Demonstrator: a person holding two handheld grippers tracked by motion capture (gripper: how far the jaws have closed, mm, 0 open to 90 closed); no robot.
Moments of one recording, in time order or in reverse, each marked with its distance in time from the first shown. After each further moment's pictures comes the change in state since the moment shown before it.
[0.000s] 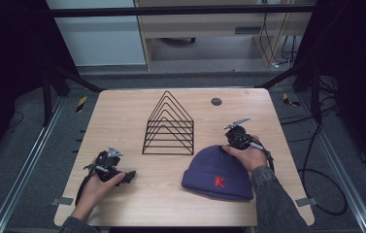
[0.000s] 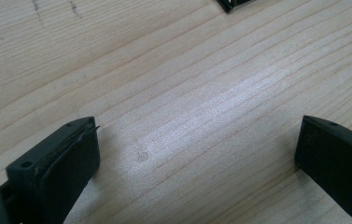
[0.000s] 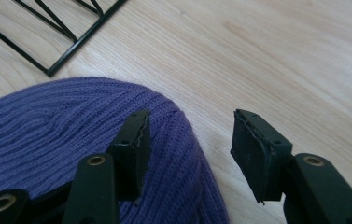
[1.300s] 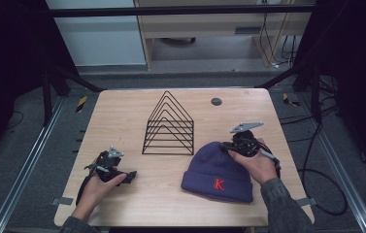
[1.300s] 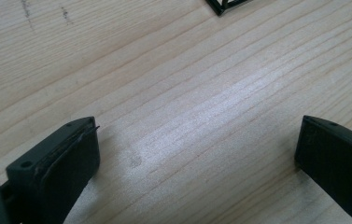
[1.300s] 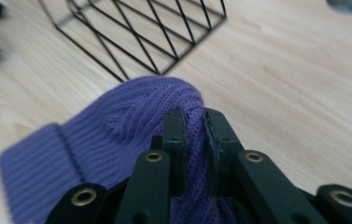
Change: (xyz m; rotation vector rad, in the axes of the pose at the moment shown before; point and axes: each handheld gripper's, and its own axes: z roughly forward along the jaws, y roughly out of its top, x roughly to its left) left arm -0.002 0.000 0.001 -0.010 -0.020 0.025; right arm 0.025 -0.012 -0.064 -0.199 0.131 -0.054
